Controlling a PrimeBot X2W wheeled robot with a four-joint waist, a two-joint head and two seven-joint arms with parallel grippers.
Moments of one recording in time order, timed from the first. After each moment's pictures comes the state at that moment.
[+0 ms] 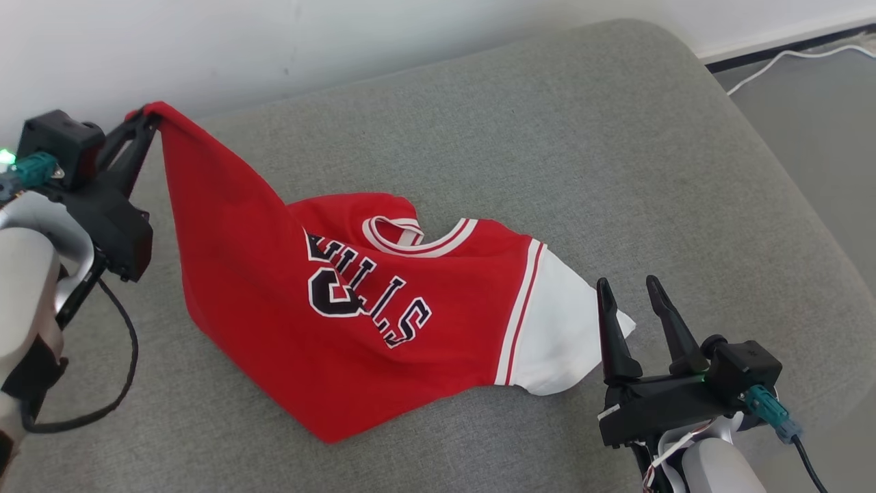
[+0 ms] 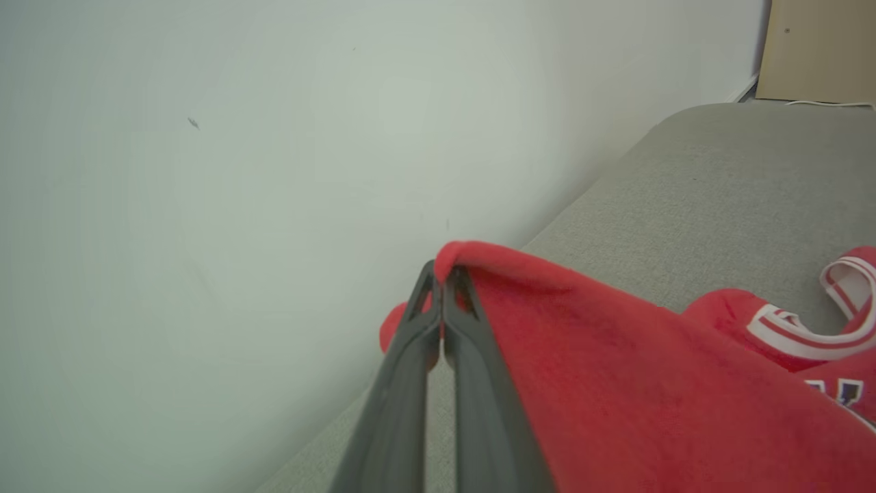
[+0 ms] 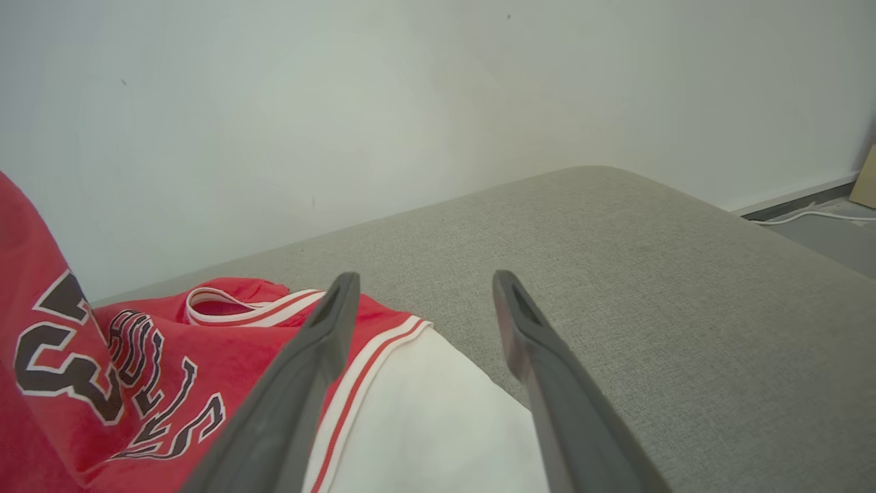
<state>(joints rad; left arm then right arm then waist) -1.06 0.51 -0.67 0.63 -0.36 -0.13 -0.15 -0.26 -0.05 0.24 0.20 0.23 0.13 -0.26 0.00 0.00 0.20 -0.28</state>
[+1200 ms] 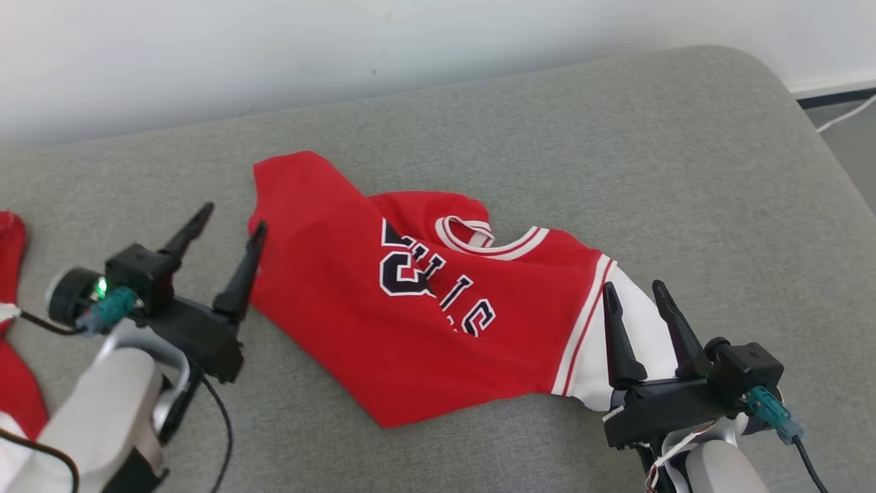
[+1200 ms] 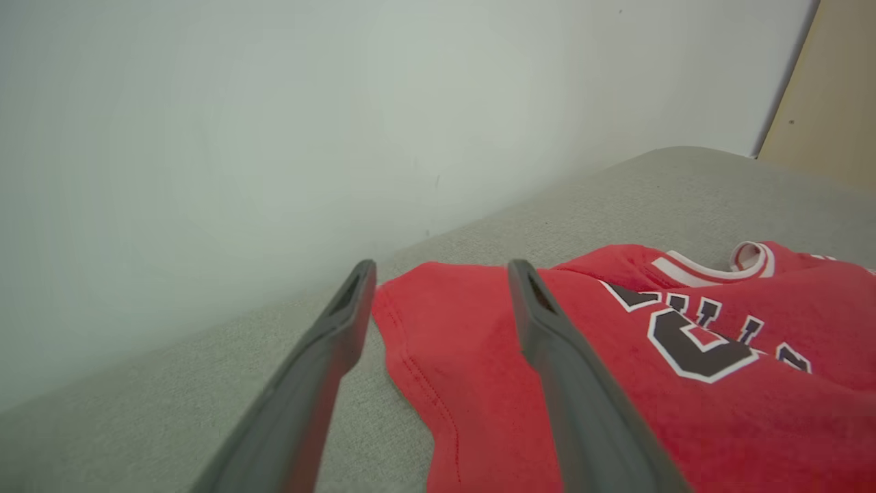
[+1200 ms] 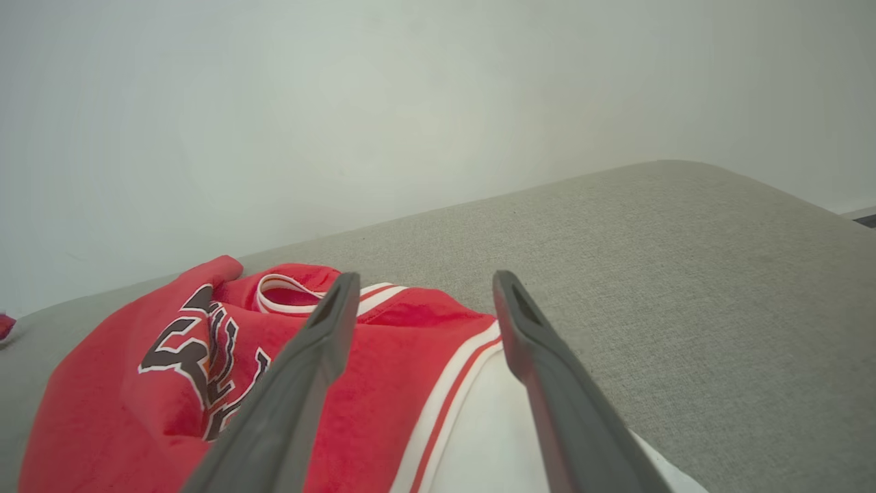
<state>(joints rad) -0.76 0.41 -0.58 0.49 -0.45 -0.04 -0.26 -0.26 -0.05 0.21 0.22 0.21 0.13 -0.26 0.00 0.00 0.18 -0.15</state>
